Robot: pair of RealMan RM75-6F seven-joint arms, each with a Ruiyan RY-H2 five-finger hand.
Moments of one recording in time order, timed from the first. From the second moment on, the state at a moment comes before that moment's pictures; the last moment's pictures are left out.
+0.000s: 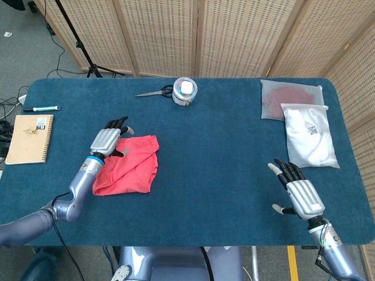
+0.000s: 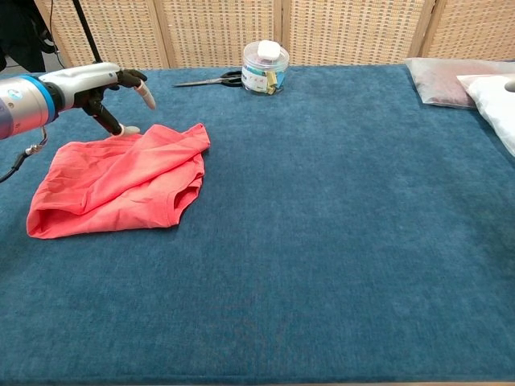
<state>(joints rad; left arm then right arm) -0.82 -1.60 -0.26 -1.10 1.04 0.74 0.00 0.30 -1.16 0.03 -1.67 -1.52 1.25 0.06</state>
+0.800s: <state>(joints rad) -0.94 -1.73 -0.27 -0.85 0.90 0.59 0.12 0.31 -1.17 0.04 -1.65 -1.49 1.22 0.07</state>
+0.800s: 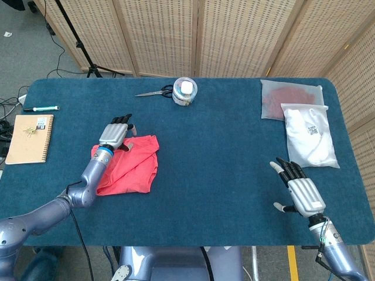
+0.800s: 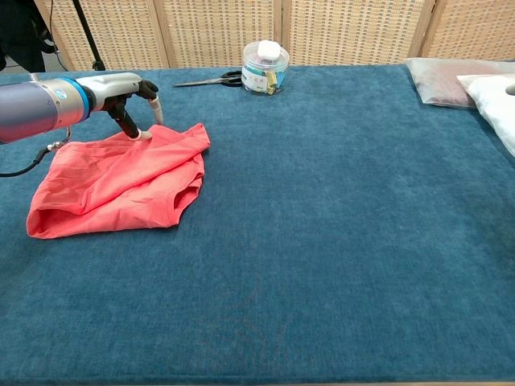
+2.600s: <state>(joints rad) -0.83 -1.60 -0.18 -1.42 1.06 0.92 0.33 0.30 -1.16 0.03 -1.67 -1.50 1.23 0.06</state>
